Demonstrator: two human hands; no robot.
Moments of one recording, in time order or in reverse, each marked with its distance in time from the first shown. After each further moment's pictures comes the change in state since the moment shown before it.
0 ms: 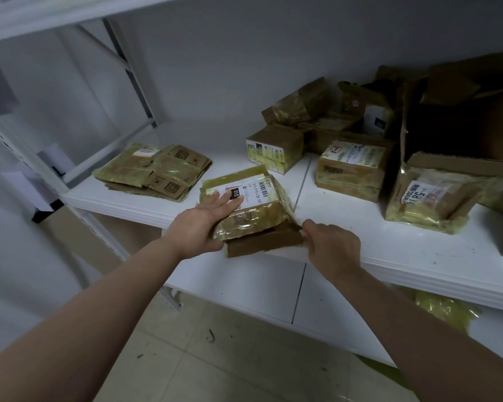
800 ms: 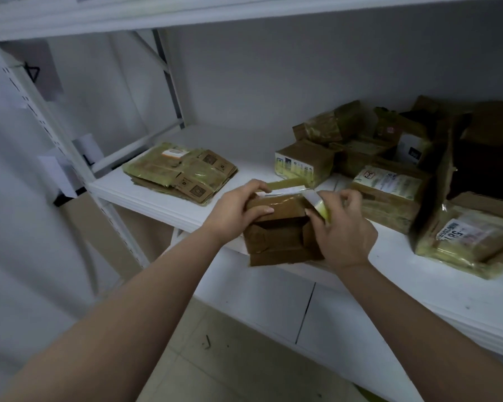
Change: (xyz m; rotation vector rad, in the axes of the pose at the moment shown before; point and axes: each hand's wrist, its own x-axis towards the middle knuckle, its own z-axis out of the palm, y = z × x) left_hand 0.030 0.011 -0.019 -0.563 0.338 -0.145; right_hand 0.059 -0.048 -0.038 0.223 0.308 0.117
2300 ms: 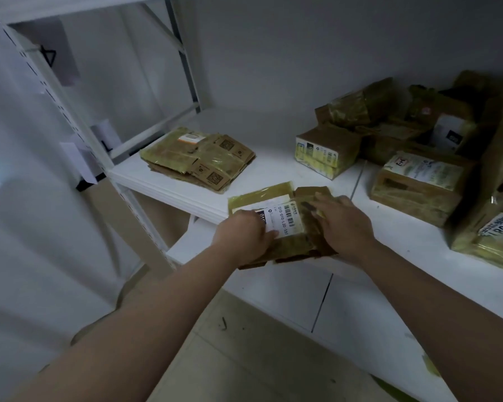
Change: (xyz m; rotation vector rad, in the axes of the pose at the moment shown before) left_hand -0.034 -0.021 0.021 0.604 -0.229 -0.212; right_hand 0.009 0.007 0.039 -0.048 -0.697 -0.080
